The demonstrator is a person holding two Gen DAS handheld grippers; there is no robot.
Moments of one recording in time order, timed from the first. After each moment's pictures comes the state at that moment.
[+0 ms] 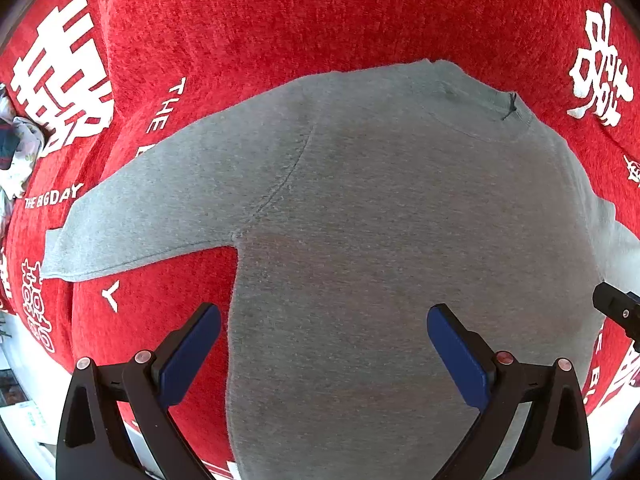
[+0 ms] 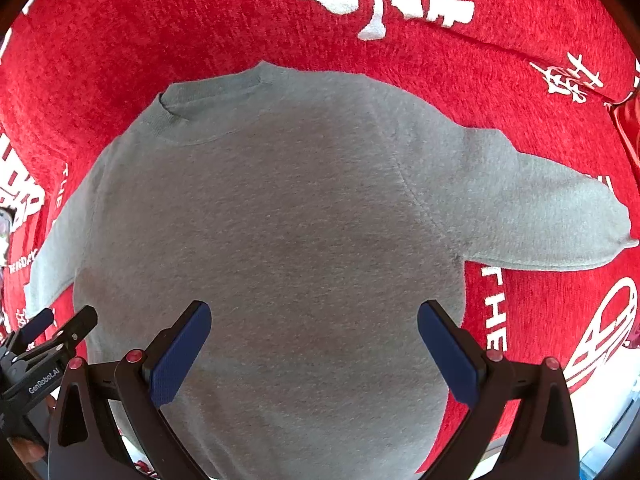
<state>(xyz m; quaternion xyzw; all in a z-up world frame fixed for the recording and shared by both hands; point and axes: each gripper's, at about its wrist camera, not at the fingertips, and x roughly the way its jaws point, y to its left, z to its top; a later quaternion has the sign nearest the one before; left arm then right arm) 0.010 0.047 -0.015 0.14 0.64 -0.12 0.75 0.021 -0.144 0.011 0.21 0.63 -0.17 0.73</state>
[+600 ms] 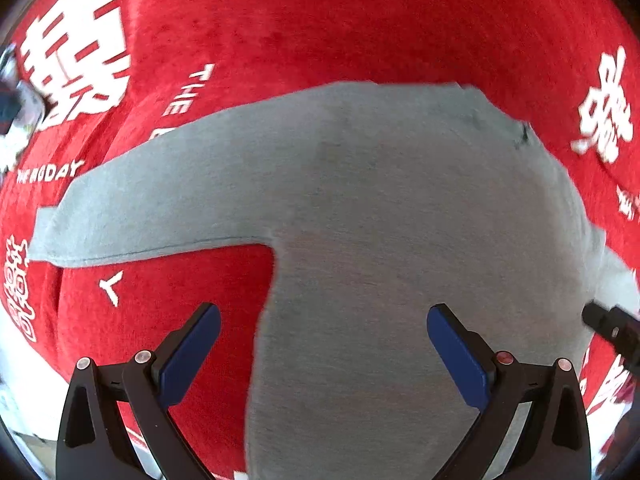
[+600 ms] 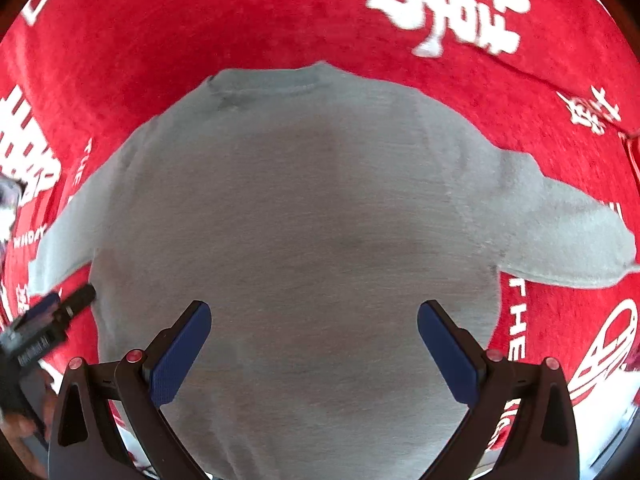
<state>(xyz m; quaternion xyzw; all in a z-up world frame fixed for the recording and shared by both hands) 0.021 0.103 -0.015 0.06 0.63 -0.12 0.76 0.035 -0.096 0.016 0.18 0.63 -0.13 0.74</state>
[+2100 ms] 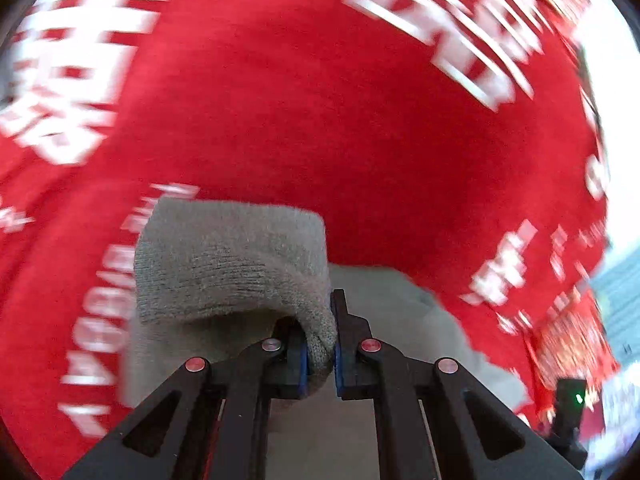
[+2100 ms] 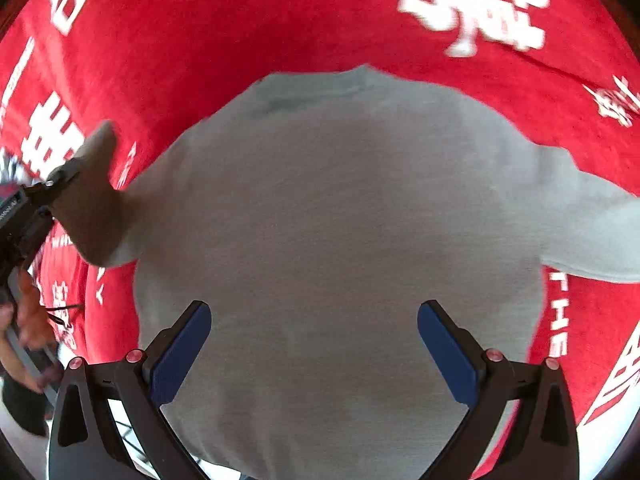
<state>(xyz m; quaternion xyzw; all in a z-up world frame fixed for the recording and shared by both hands) 0.103 0.114 0.041 -0.16 0.49 -0.30 0.81 0.026 -0.094 0.019 0.24 0.59 -0.09 0.77</state>
